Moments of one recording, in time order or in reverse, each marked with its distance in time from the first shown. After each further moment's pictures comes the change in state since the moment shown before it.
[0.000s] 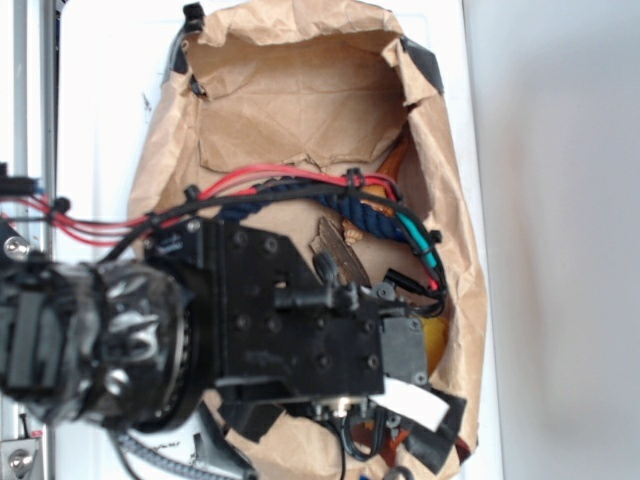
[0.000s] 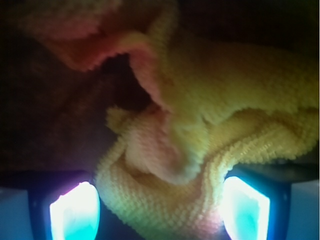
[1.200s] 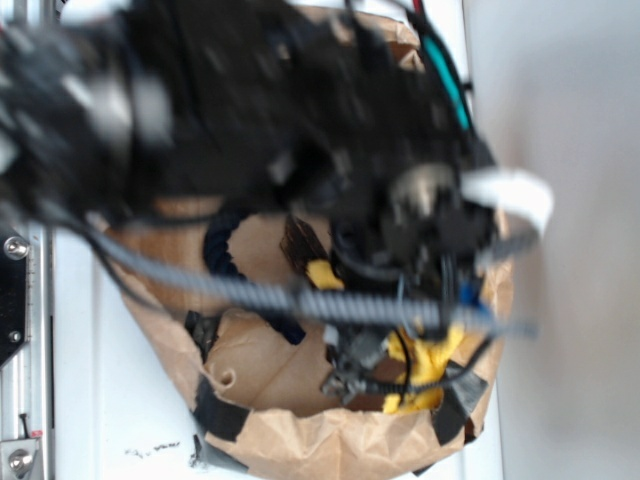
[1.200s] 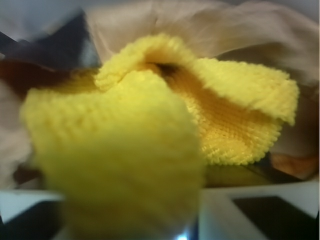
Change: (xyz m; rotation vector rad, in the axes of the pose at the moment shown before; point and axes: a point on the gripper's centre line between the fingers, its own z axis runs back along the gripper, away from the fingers) arm -0.001 0.054 0.097 -0.072 -0.021 0.270
